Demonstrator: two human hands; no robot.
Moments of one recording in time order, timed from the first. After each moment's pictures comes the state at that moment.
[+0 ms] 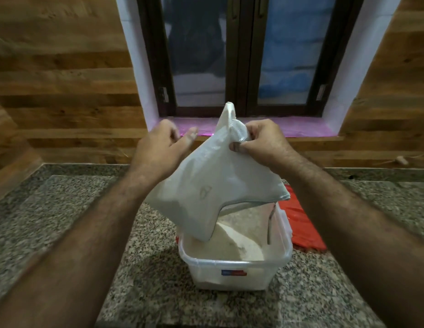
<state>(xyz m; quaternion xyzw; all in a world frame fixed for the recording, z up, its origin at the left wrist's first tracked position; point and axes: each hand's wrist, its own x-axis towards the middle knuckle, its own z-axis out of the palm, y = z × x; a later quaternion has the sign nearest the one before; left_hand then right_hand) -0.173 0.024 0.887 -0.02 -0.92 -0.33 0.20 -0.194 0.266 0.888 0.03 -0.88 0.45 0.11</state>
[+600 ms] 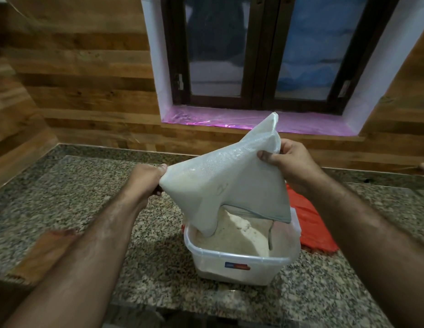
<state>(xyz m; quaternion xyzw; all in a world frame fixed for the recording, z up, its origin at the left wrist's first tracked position) -0.190 -0.045 0.770 0.20 -0.77 -0.60 0.04 -0.197 0.301 0.820 0.01 -0.73 0.68 0.02</state>
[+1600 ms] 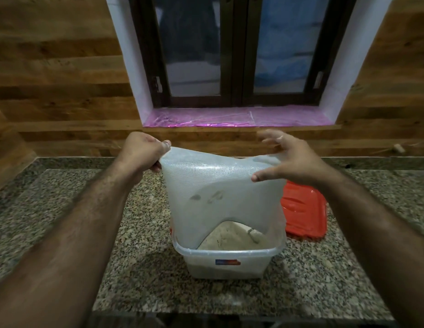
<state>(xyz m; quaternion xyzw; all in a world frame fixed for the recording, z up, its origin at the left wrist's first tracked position) -0.210 -0.003 0.842 0.05 -0.84 -0.53 0.07 -0.155 0.350 0.844 0.09 -0.91 0.40 0.04</state>
